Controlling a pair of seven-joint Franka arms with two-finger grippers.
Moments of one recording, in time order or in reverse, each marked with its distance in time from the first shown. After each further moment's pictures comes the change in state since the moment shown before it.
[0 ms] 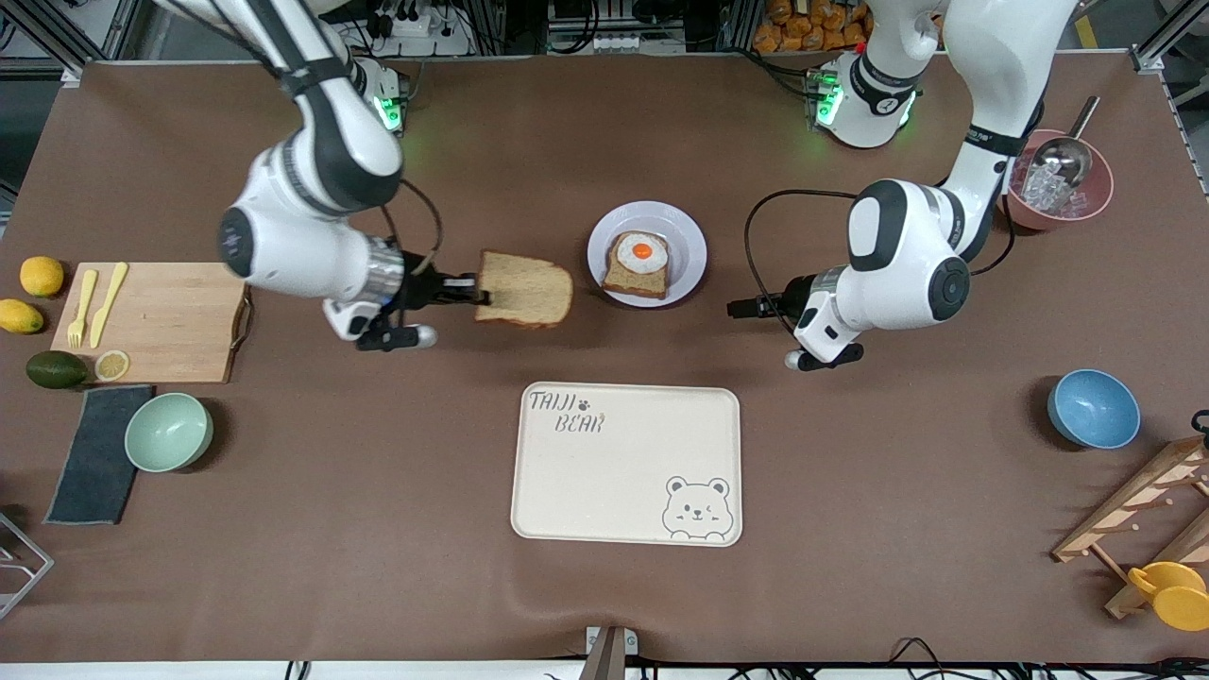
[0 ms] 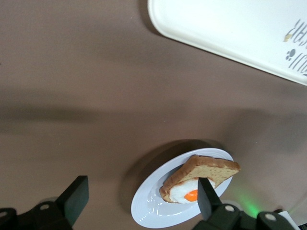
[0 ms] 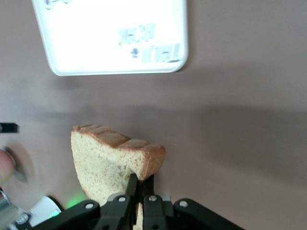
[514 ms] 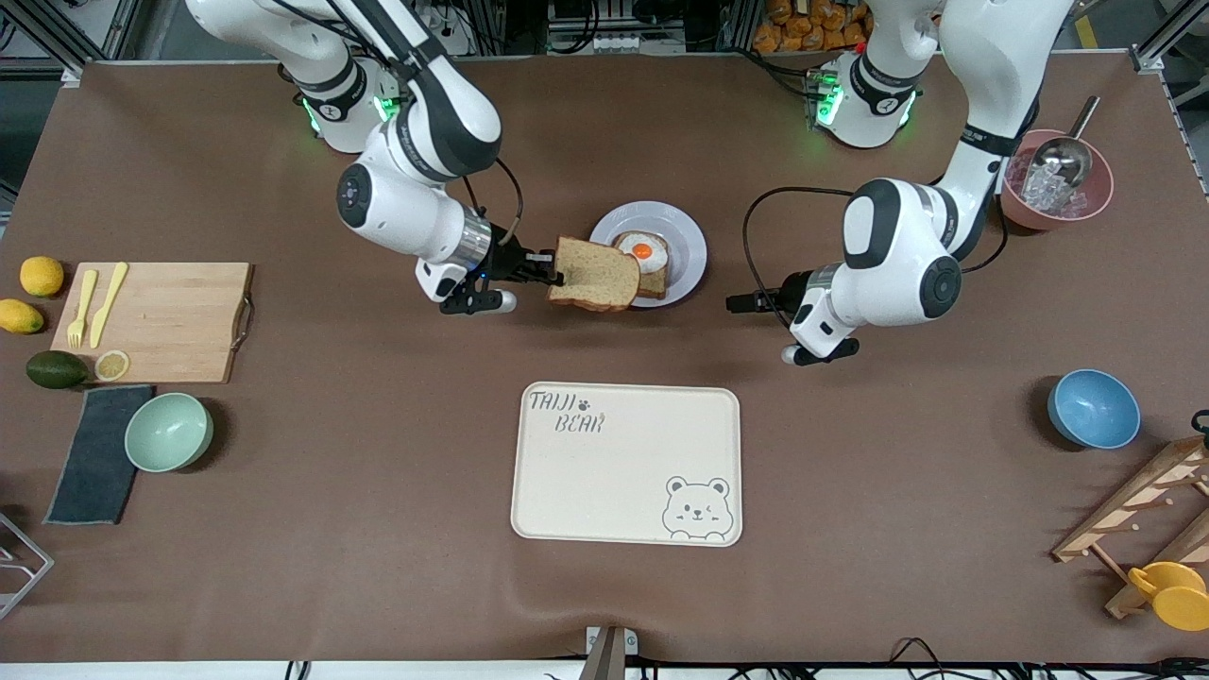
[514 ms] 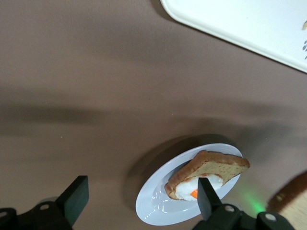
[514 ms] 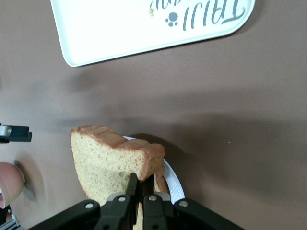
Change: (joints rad) left arm 0.000 0.000 -0.011 -0.028 0.000 0.003 0.000; right arm 0.220 0.042 -0.001 -0.095 0.185 0.295 0.003
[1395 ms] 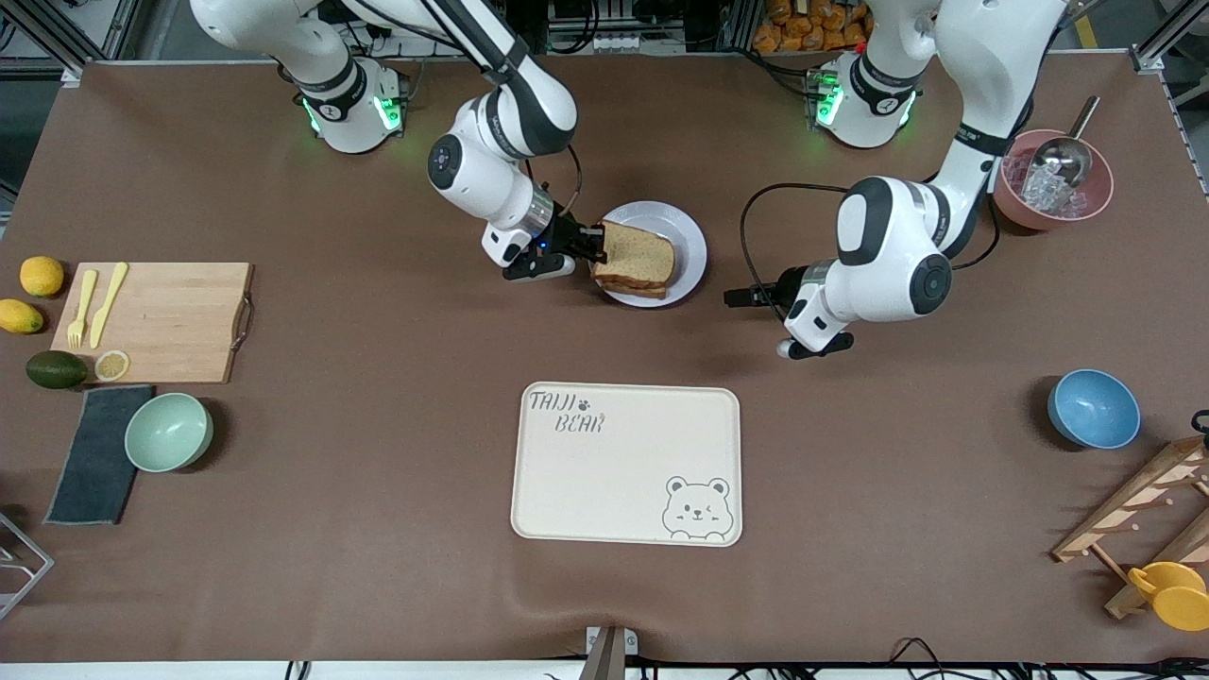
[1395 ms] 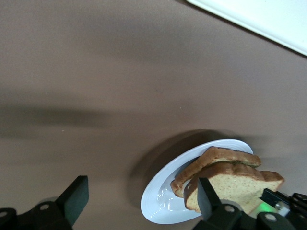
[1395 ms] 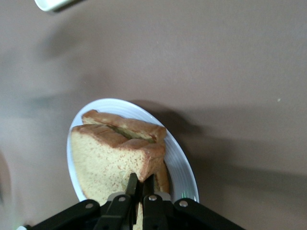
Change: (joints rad) left arm 0.001 0.000 -0.009 -0.034 0.000 0.015 0.008; right arm 0.253 0.121 -0.001 -0.046 0.278 0.269 -0.163
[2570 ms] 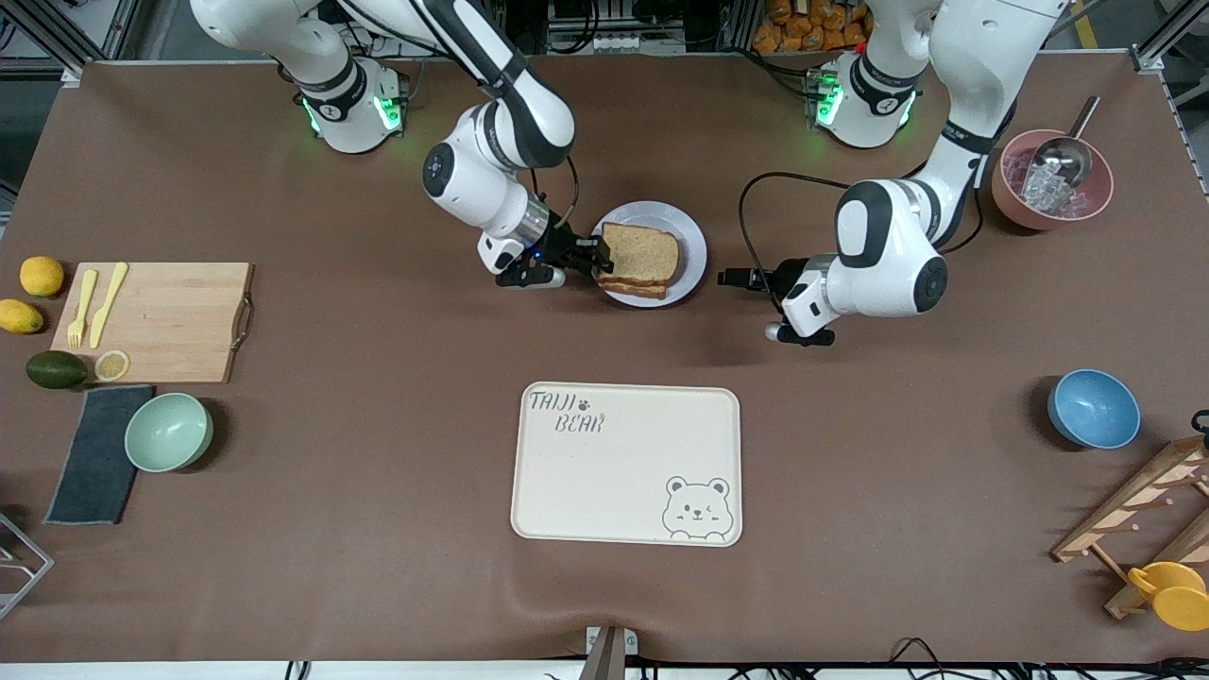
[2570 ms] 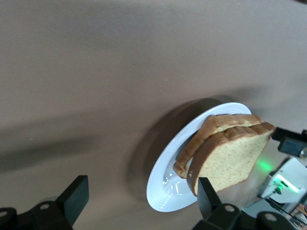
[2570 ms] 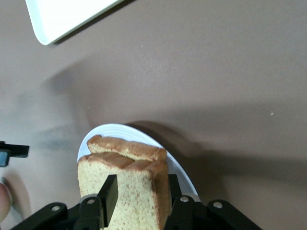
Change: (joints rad) left arm 0.012 0.022 0.002 -0.078 -0.210 0.006 0.421; right arm -0.036 0.011 -0.025 0.033 0.082 -0.032 0.003
